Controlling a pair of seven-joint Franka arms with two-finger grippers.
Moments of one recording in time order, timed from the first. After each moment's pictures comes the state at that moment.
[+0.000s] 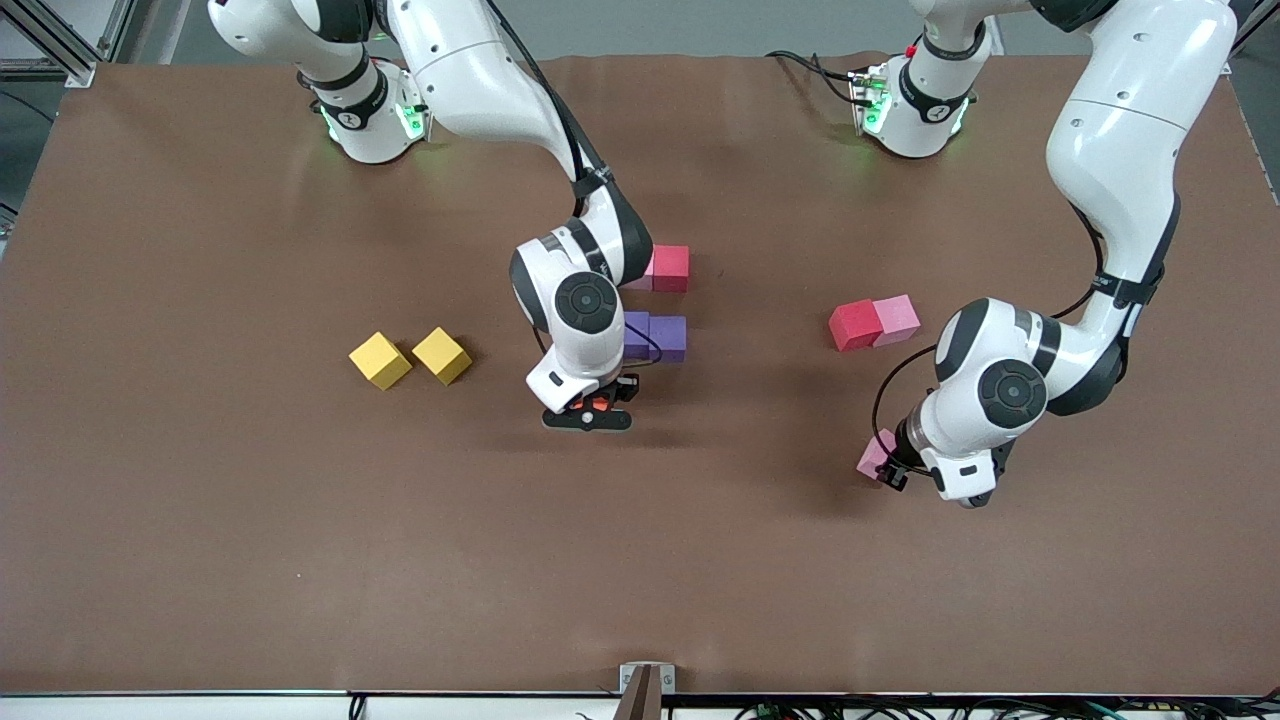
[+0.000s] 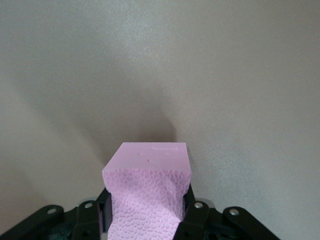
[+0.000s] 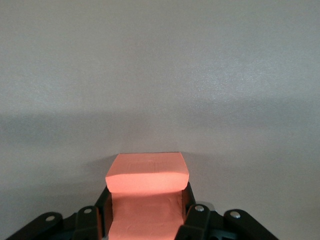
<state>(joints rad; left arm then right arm) 0.13 0.69 -0.41 -1.67 0.32 2.29 -1.42 1.04 0.87 -0.48 -1.40 0.35 2.17 0.54</state>
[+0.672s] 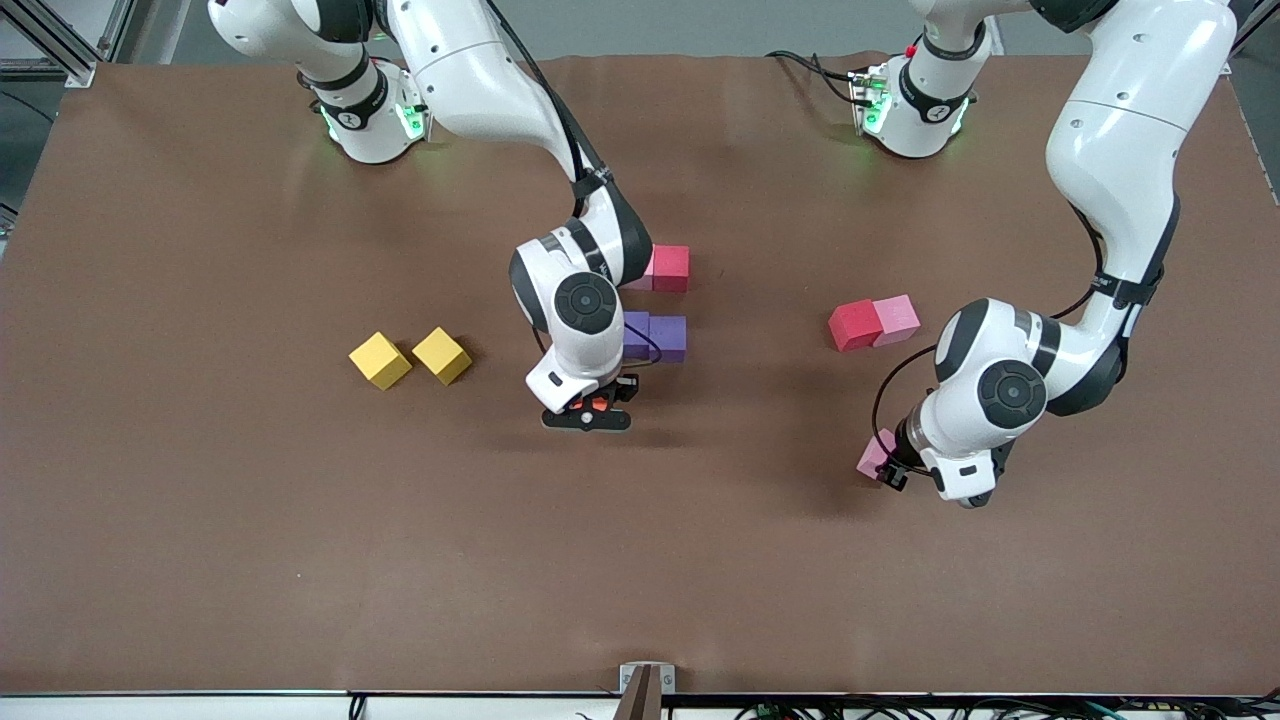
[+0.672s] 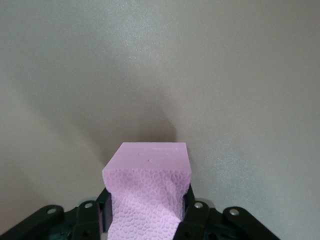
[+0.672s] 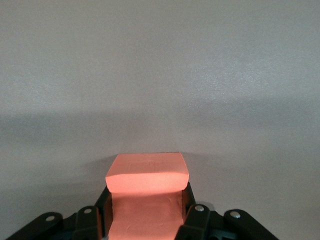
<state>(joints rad) 0.13 0.69 -0.41 -1.67 0.32 2.29 -1.42 1.04 0.87 -0.48 -1.41 0.35 2.17 0.54</state>
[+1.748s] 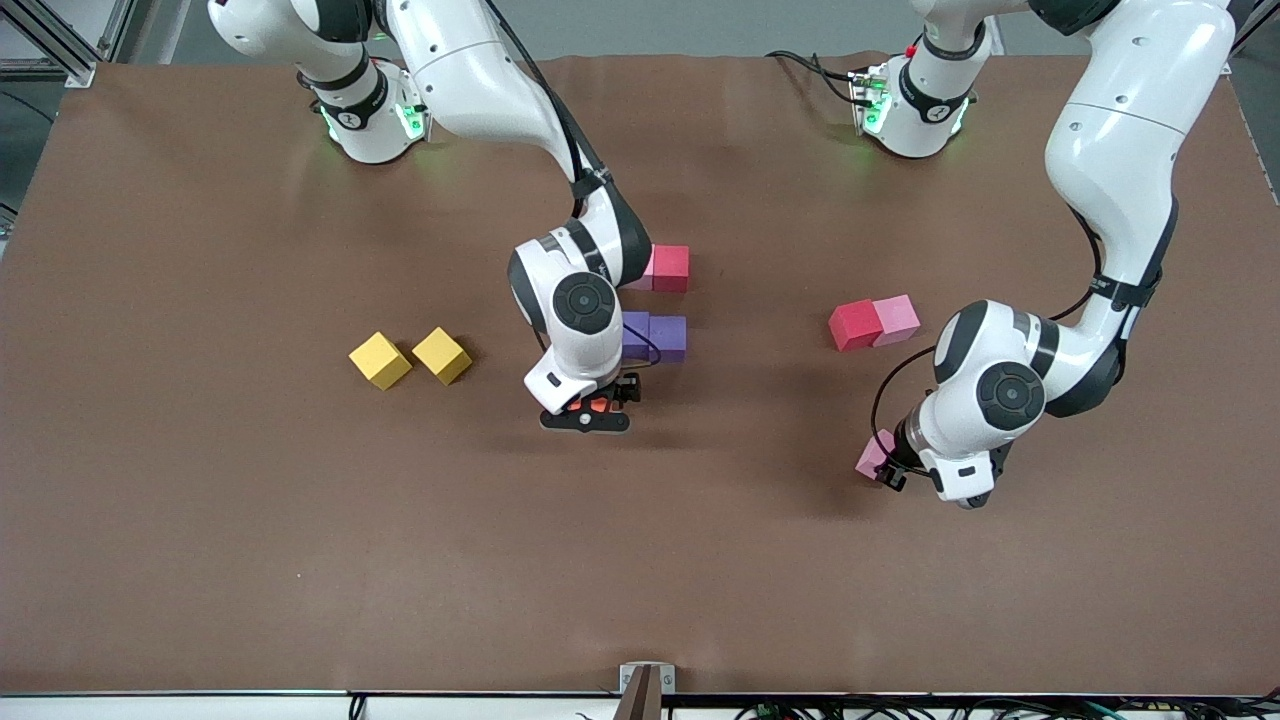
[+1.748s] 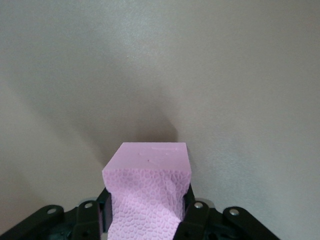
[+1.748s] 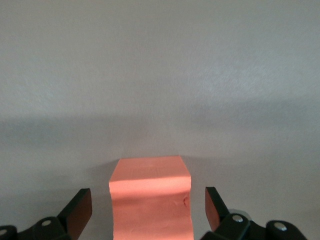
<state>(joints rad) 0.13 0.70 -0.41 -1.65 0.32 2.29 -1.42 1.04 0.86 -0.50 -1.40 0.35 2.17 0.55</state>
